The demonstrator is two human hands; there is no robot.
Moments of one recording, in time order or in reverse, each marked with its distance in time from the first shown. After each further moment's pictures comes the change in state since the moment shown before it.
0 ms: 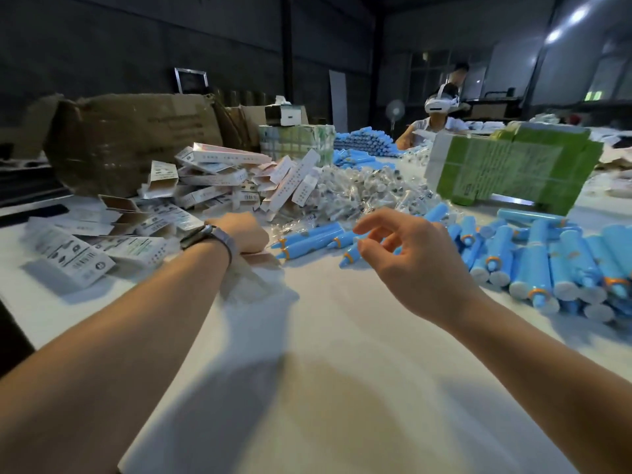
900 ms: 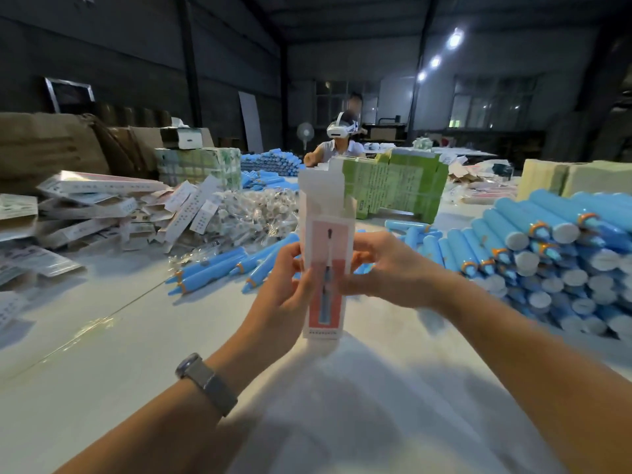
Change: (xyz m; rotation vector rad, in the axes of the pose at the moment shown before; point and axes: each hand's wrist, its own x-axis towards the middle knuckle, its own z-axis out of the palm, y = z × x) left_hand -0.133 0.153 0.037 -1.645 -0.061 0.829; right_hand -0.004 0.058 -0.096 0.271 -0.382 0.041
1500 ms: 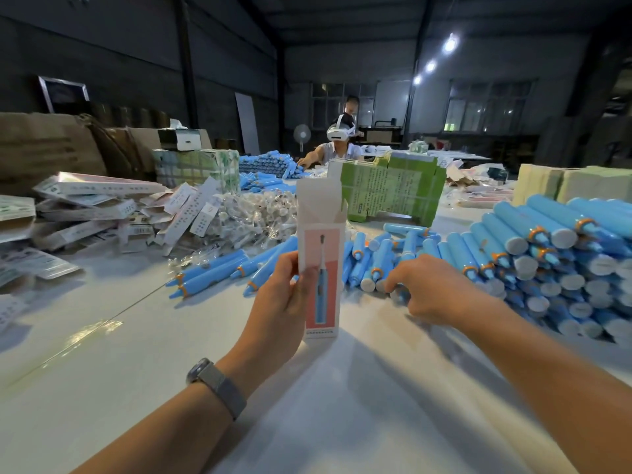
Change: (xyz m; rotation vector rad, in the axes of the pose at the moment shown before) left_hand -0.003 -0.008 -0.009 0.251 0.079 0.044; right_hand -0.022 0.048 -0.026 -1.123 -0.029 0.454
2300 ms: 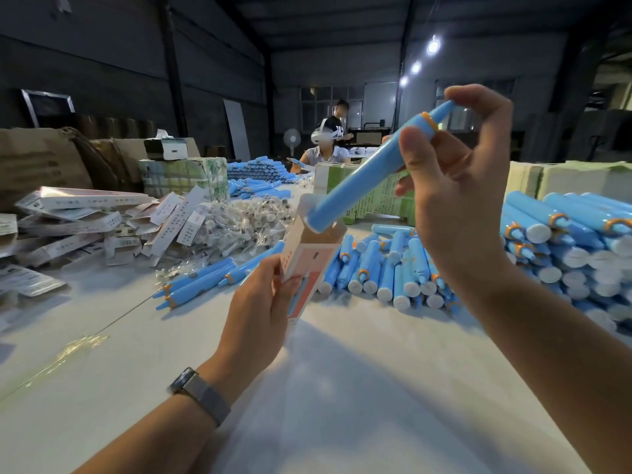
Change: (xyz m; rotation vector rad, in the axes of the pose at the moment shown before) left_hand -0.001 0.001 -0.009 0.429 0.082 0.129; right_hand -0.038 -0.047 -0.105 1.352 1.154 -0.335
